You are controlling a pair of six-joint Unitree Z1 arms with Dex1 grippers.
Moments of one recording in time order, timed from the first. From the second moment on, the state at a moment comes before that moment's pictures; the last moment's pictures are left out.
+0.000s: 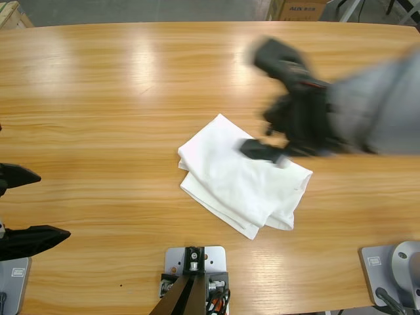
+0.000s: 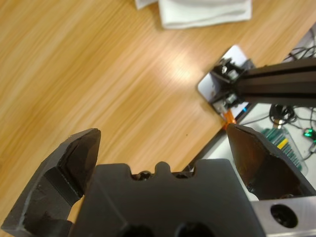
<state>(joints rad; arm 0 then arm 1) -1.07 1.32 -1.14 0.94 -0.01 -0.41 1.04 1.45 -0.97 0.54 -0.13 0.51</state>
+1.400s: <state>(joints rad) -1.07 1.27 -1.06 0.89 -0.02 -0.41 0.90 2.19 -1.55 0.78 -0.01 1.01</state>
